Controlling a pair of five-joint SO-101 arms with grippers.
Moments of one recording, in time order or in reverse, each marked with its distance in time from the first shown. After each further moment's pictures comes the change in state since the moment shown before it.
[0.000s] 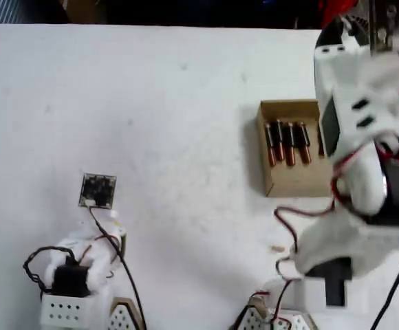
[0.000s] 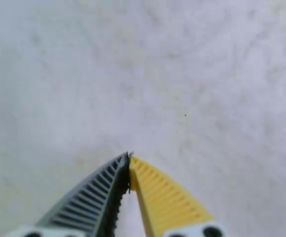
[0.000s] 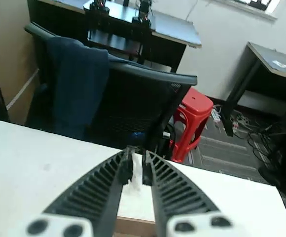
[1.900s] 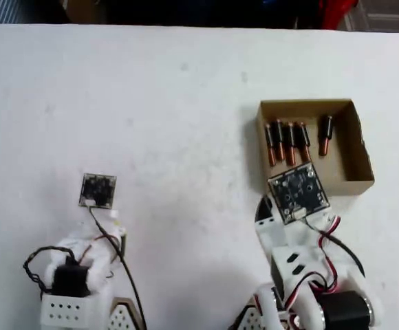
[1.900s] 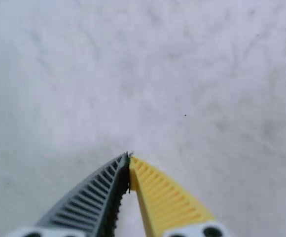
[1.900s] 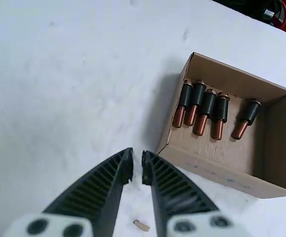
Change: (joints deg) left arm 0.0 0.0 0.0 0.0 0.0; right arm -11.6 -77.7 113.1 -8.4 0.0
